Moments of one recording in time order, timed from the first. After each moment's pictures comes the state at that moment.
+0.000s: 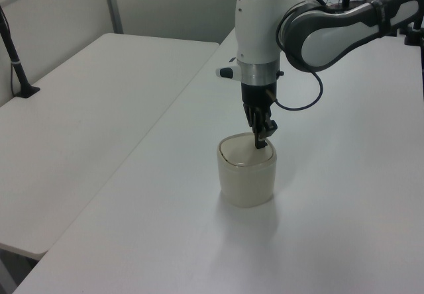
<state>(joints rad) 0.49 0.42 -0.01 -1.46 0.02 1.87 -0.30</state>
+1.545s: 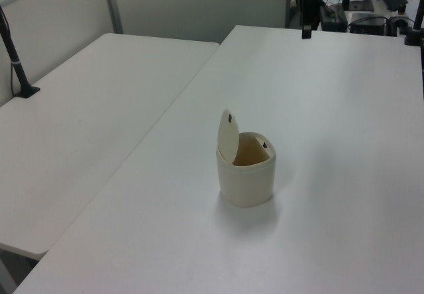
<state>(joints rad) 0.14 0.09 -0.03 -1.45 0.00 1.52 -0.15</state>
